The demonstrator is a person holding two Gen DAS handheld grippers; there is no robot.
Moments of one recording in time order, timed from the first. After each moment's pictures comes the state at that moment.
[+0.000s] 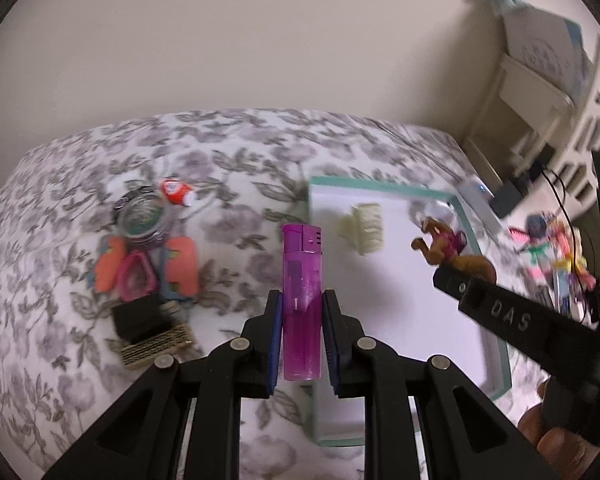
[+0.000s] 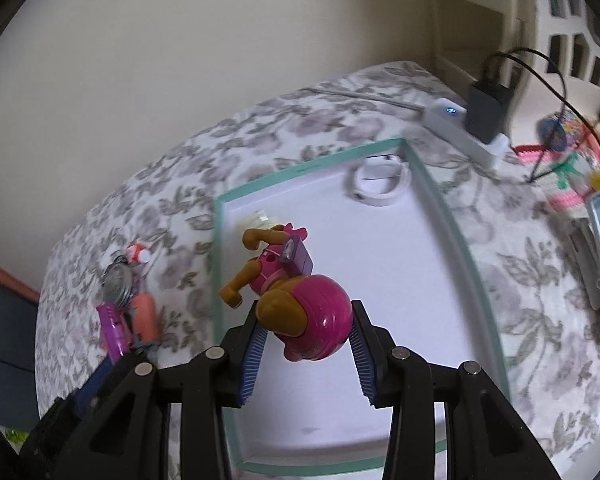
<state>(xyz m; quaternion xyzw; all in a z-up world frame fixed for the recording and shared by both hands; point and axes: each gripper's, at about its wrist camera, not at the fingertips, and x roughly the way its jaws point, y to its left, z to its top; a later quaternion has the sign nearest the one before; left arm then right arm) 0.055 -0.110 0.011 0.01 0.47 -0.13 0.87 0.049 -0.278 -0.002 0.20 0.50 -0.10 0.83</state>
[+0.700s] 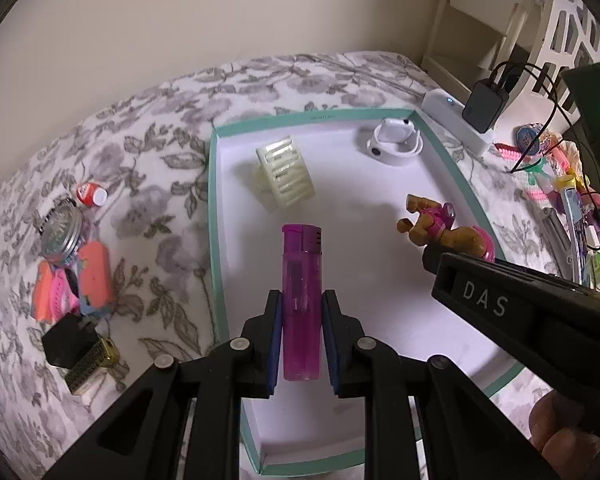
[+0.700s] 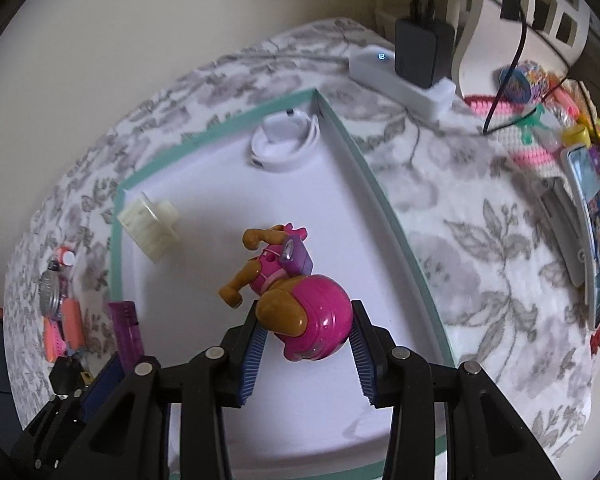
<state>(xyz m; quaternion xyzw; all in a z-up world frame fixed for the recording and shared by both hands) 0.062 -0.189 -0.045 0.10 0.52 -0.19 0.82 0.049 -0.325 -0.055 0.20 0.56 -0.17 0.78</state>
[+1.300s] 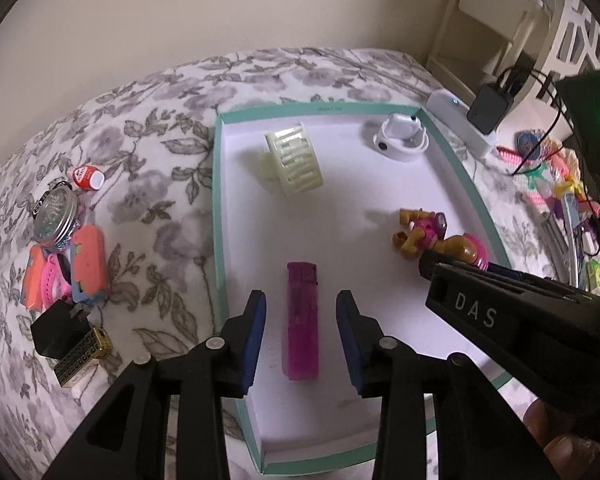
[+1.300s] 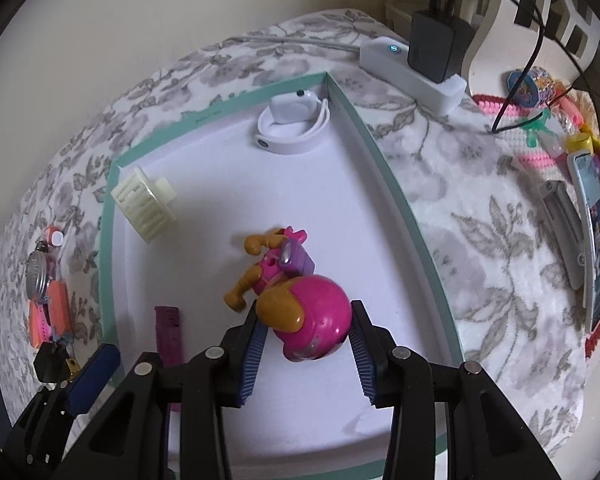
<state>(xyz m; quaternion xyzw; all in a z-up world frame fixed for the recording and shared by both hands) 0.065 -0.176 -0.048 0.07 0.53 -0.19 0.82 0.053 -0.313 -0.057 0.17 0.58 -0.17 0.78</state>
